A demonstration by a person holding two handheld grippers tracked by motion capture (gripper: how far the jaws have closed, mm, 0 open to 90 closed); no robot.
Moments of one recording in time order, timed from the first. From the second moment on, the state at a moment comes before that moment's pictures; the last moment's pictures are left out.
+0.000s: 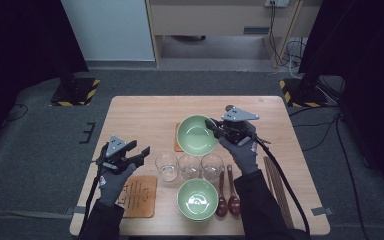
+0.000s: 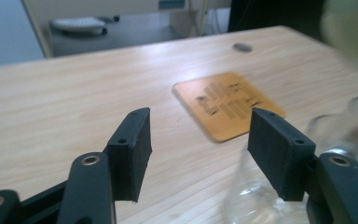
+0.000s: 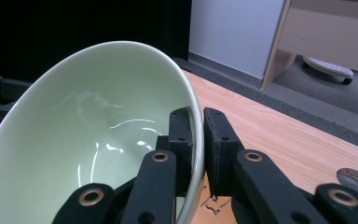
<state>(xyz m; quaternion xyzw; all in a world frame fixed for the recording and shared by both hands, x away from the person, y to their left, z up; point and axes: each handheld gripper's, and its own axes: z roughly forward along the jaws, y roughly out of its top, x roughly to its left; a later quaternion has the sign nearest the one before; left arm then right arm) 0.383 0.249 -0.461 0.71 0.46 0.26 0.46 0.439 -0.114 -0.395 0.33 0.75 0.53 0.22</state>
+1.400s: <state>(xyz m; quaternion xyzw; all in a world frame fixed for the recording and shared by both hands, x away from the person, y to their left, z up) 0.433 0.293 -0.538 0.75 0.52 0.24 0.33 0.512 -0.112 -0.421 0.38 0.74 0.51 0.21</state>
